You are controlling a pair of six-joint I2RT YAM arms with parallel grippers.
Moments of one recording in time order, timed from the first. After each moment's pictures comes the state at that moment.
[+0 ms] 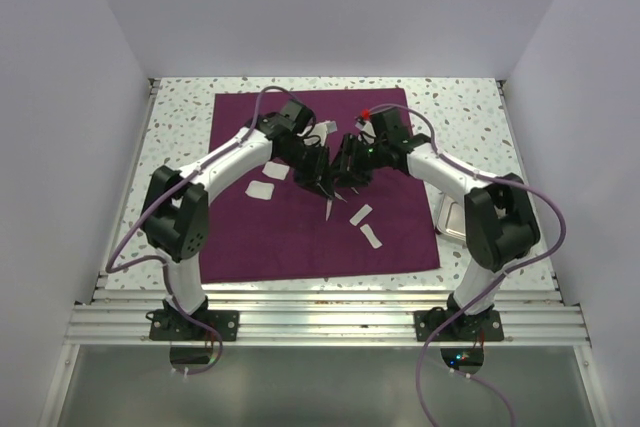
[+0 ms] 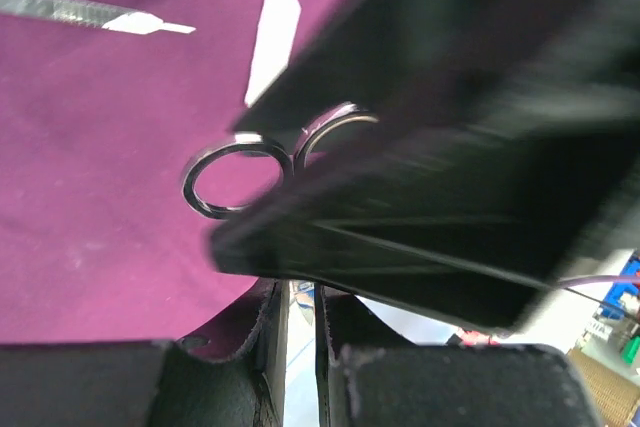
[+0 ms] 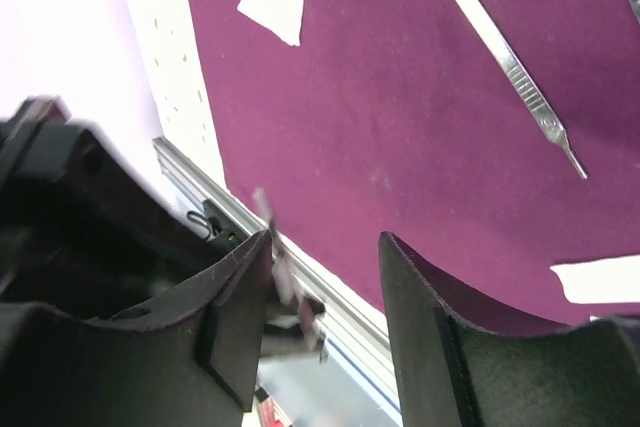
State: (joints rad) left arm -0.56 1.88 1.54 -0.80 0.61 -0.42; right arm 0.45 1.76 1.25 -0.37 -0.58 0.77
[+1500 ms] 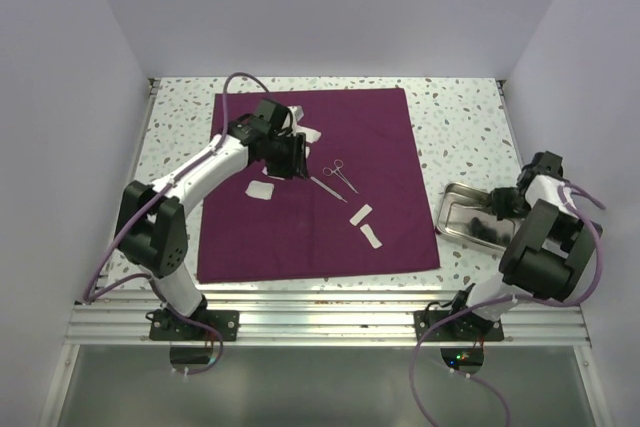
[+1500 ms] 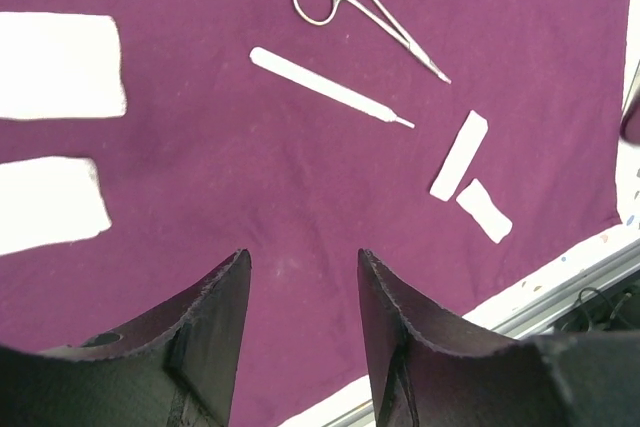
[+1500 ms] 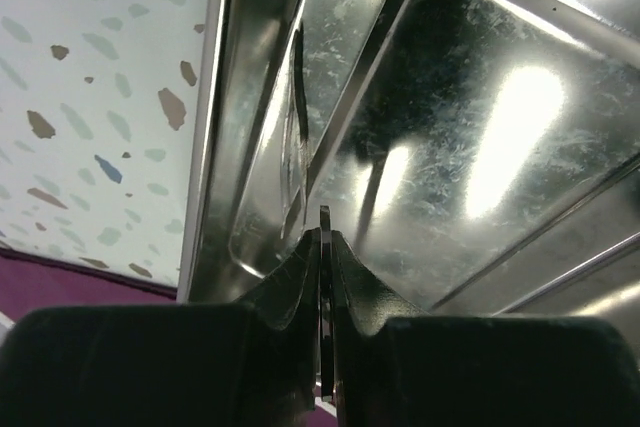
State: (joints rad) left arm -0.48 1.70 1.38 -0.67 0.20 -0.40; right arm -0.54 1.55 0.93 -0.64 -0.06 1.10
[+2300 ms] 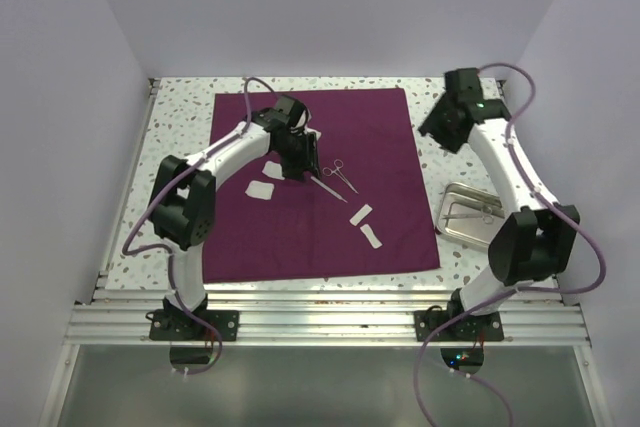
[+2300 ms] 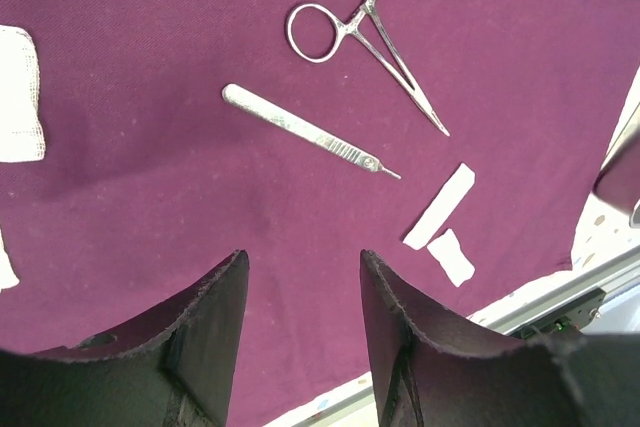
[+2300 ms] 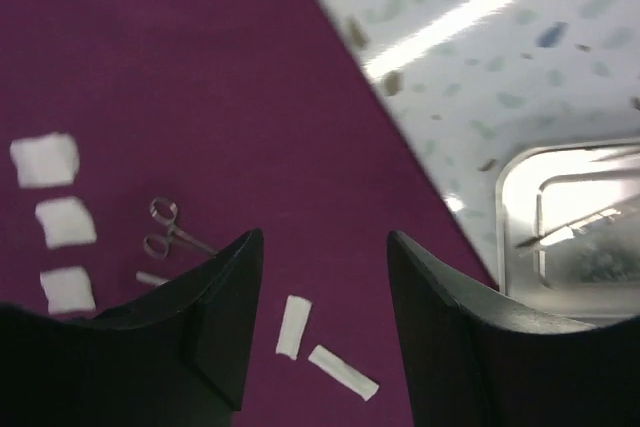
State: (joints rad) left arm -0.49 1.97 1.57 -0.73 0.26 -0.56; right arm 0.07 1.59 1.49 -0.86 0.20 0.72
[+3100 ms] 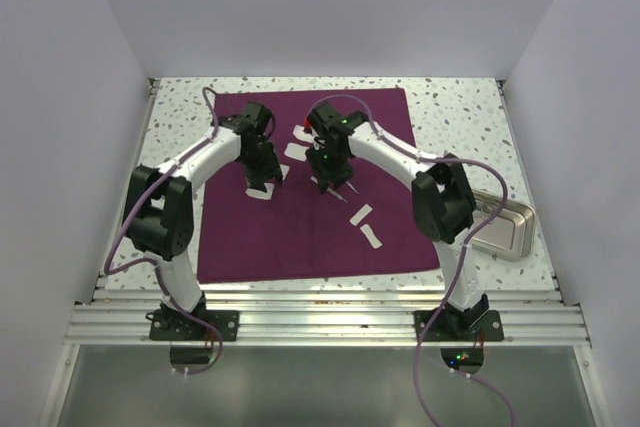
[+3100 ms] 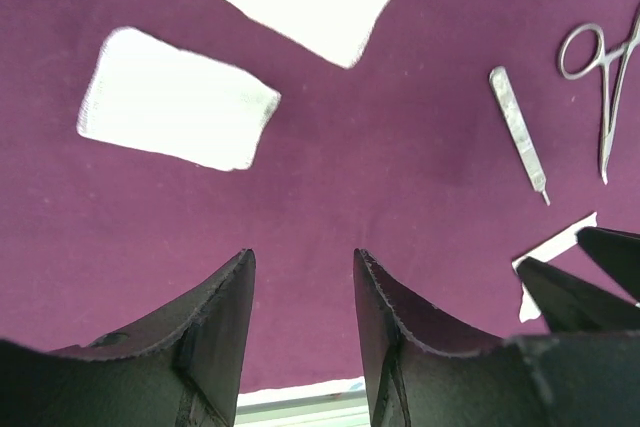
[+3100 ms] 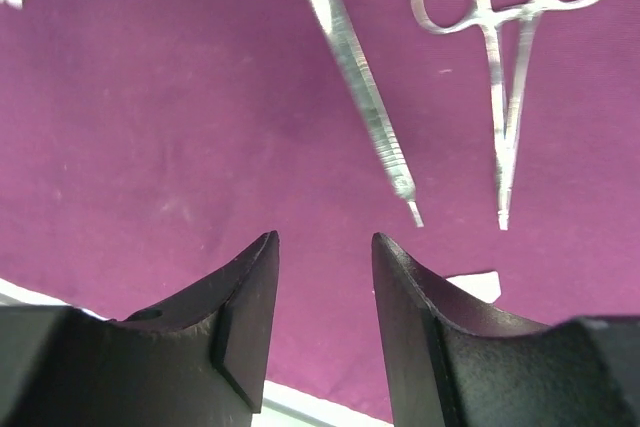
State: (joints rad) left arm -0.35 1.83 1.40 -0.86 0.09 -0.68; right arm 0.66 2.14 1.85 -0.97 -0.07 0.25
